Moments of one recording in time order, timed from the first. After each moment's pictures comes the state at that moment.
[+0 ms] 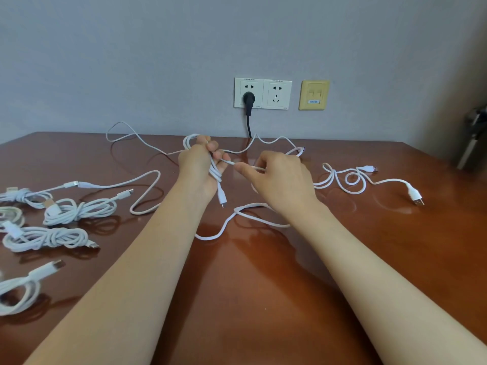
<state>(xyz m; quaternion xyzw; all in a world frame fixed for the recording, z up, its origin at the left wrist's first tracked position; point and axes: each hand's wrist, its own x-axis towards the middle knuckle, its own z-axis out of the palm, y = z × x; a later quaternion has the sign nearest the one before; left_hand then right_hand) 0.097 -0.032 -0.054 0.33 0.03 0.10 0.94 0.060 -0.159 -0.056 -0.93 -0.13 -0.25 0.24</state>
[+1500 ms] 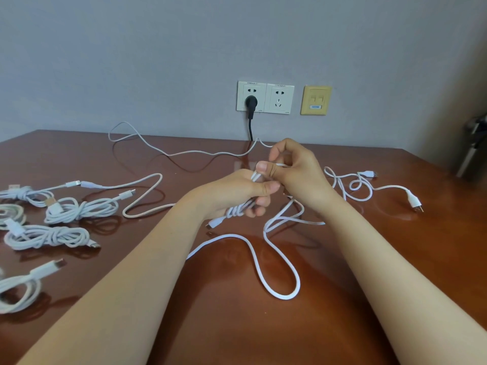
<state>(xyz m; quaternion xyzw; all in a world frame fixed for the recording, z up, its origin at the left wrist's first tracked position) 0.061 -0.052 -0.059 0.77 -0.17 -0.17 0.60 0.070 -0.185 -0.049 -0.81 -0.21 -0.14 0.54</state>
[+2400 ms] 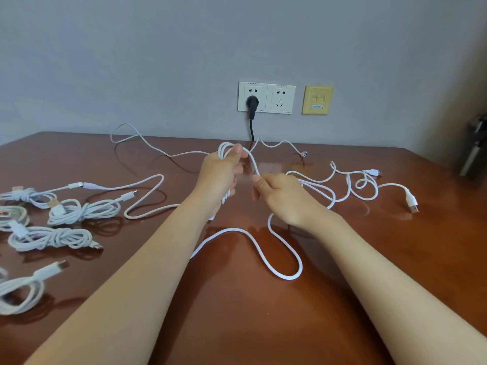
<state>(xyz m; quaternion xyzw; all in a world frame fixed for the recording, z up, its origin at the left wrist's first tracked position) 0.074 -0.045 -0.060 0.66 0.00 0.09 0.74 0.067 -0.174 -0.069 -0.92 -0.22 -0.08 0.32</state>
